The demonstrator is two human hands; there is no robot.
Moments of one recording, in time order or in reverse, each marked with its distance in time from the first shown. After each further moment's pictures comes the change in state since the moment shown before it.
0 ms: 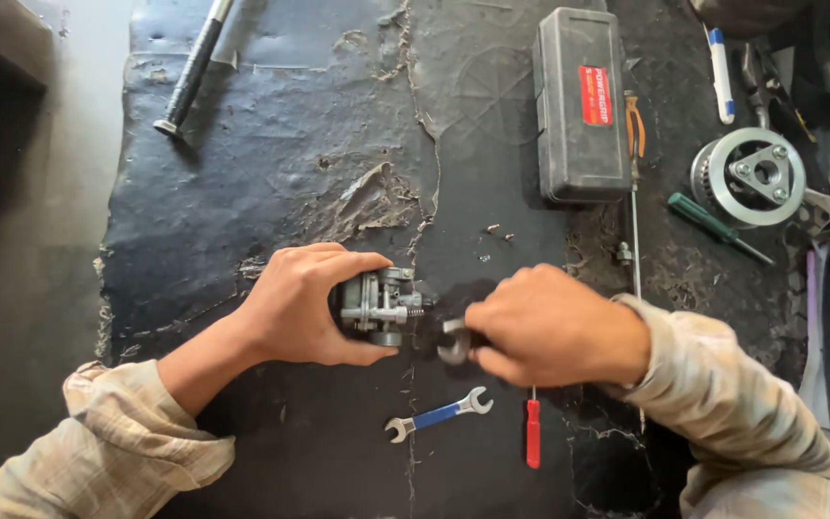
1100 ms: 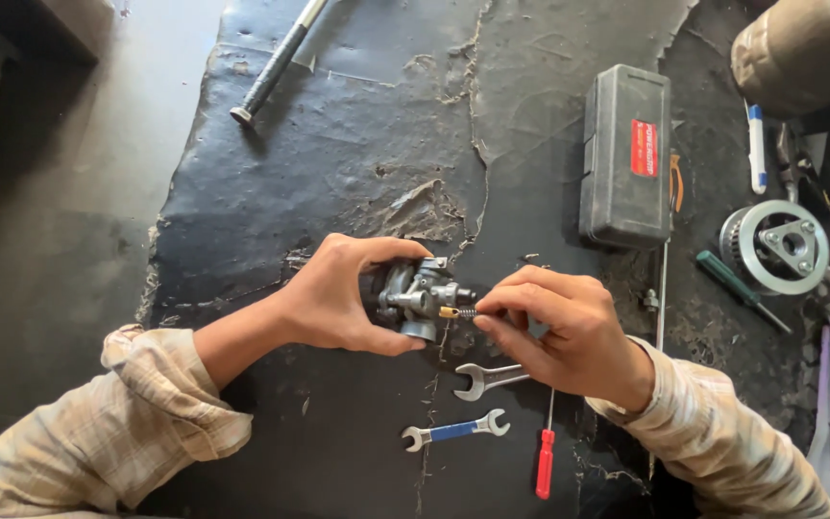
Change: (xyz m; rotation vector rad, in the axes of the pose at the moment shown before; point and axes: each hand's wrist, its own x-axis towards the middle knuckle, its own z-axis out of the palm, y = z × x) left_hand -0.004 -0.003 -0.009 -0.406 0.027 -0.189; right_hand 0.011 -0.002 0.011 0.192 0.554 -0.279
